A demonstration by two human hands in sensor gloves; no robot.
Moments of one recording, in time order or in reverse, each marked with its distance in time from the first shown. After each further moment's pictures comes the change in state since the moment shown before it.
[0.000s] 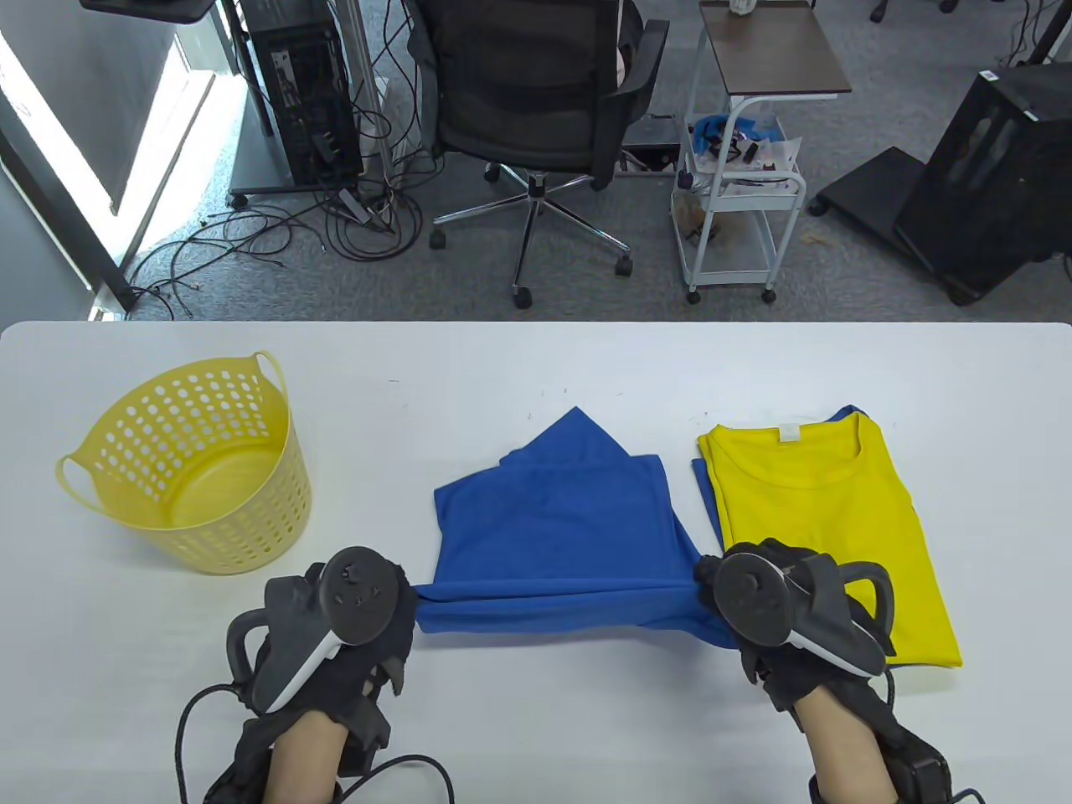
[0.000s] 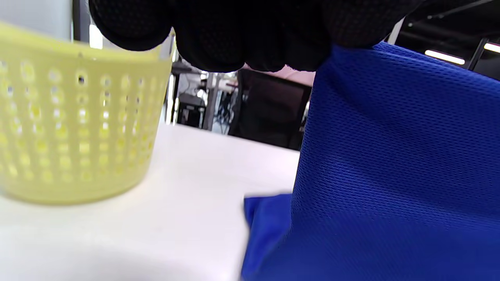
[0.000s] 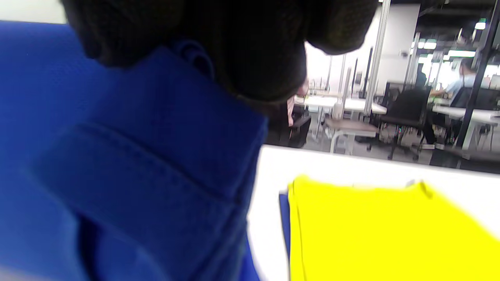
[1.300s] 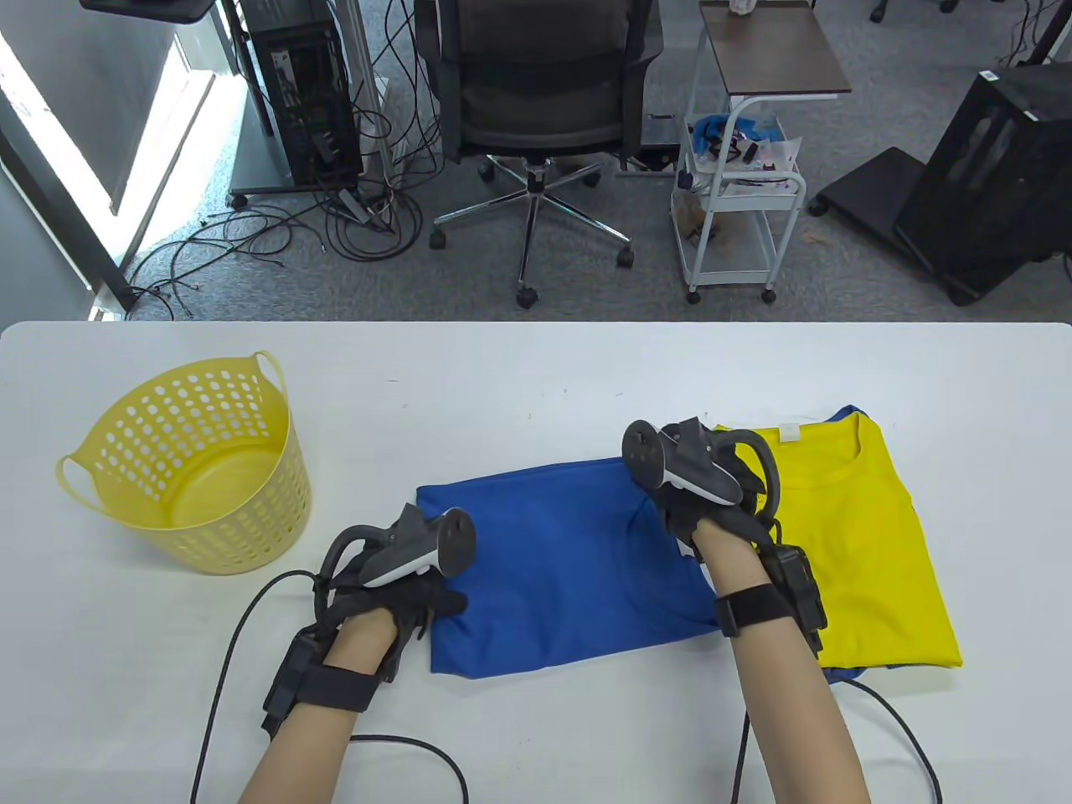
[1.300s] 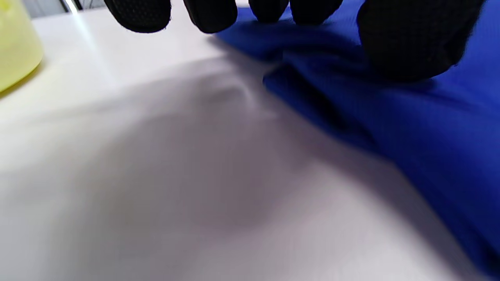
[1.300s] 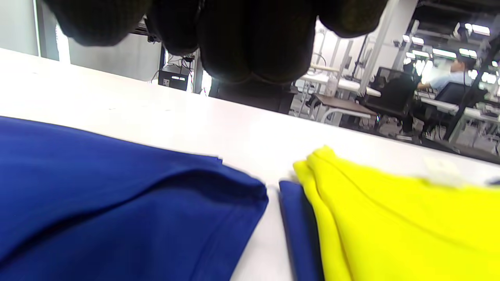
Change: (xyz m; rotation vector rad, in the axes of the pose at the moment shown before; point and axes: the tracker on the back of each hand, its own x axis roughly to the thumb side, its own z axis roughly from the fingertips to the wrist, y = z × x) left_hand 0.001 -0.172 -0.114 -0.498 -0.189 -0.398; right_hand -0.002 0.122 -0.154 0.159 0.079 0.102
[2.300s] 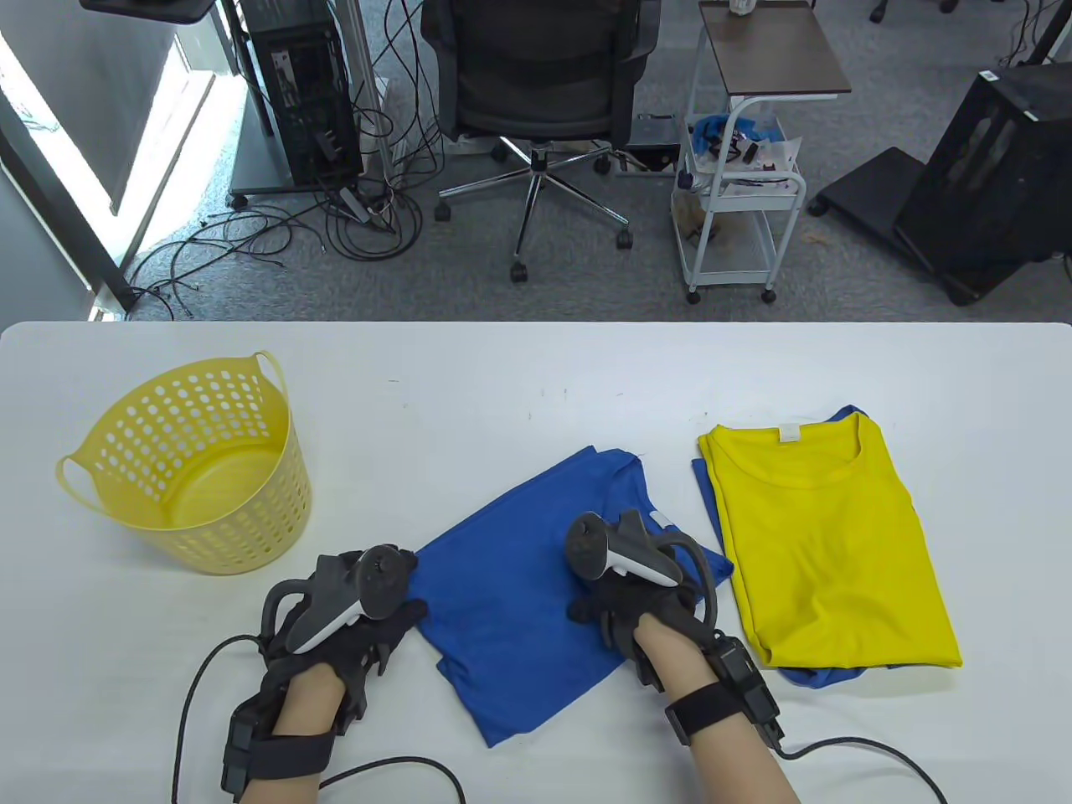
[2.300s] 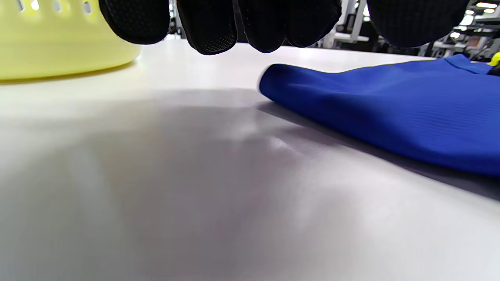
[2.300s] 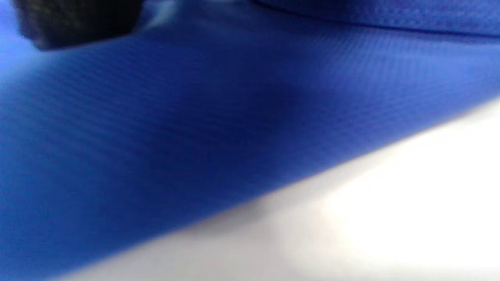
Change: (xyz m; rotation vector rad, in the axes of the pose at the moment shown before) left_hand -0.050 -0.028 0.042 0.256 0.089 0.228; right_hand 0.077 0.079 0.046 0.449 -0.126 -0.146
